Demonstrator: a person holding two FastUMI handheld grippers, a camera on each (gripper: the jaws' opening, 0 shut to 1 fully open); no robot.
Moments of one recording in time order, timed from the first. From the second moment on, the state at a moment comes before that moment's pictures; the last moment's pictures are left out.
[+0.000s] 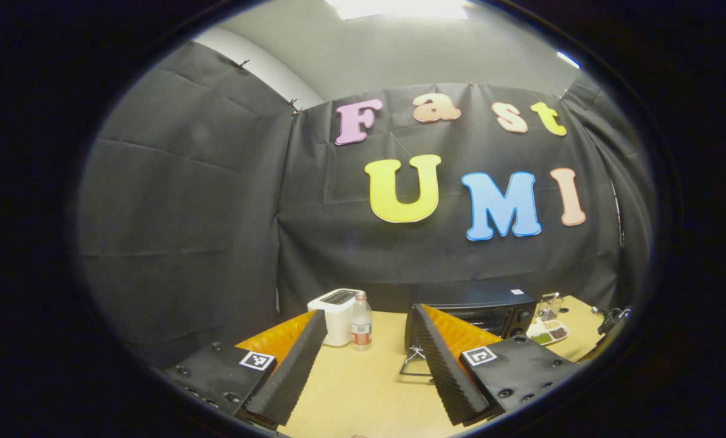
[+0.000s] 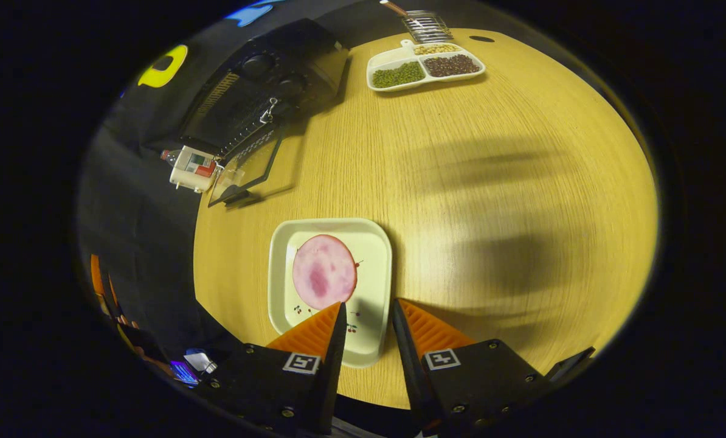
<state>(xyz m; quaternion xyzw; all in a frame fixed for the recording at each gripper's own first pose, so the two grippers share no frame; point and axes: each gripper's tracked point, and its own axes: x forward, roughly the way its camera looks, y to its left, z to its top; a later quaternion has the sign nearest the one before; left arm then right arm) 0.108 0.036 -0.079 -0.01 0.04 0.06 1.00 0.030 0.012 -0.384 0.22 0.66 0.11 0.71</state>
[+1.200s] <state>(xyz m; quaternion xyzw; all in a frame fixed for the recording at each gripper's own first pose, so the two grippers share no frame) 0.122 0.027 -0.079 -0.02 0.04 0.03 1.00 0.033 0.025 -0.356 0.31 0.62 0.09 0.72</state>
